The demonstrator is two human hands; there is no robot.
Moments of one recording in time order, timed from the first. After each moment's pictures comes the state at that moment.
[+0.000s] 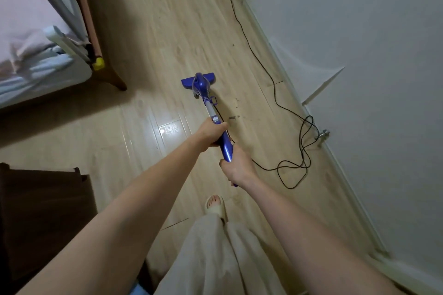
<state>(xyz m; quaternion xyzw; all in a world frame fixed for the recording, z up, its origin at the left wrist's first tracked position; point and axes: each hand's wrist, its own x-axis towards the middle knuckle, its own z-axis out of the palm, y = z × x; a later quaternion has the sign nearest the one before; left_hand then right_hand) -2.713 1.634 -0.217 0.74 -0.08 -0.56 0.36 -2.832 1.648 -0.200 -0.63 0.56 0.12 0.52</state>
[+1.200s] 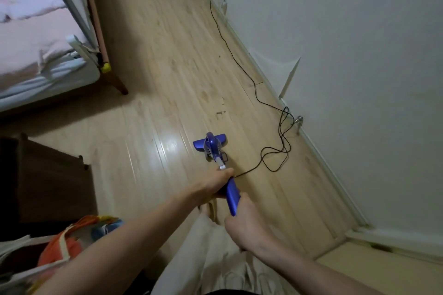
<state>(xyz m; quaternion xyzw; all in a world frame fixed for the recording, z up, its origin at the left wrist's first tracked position) -2.996 1.862 -0.155 0.68 -0.09 -0.65 0.33 -3.122 1.873 -0.087 -0.66 0.55 0.13 0.50</state>
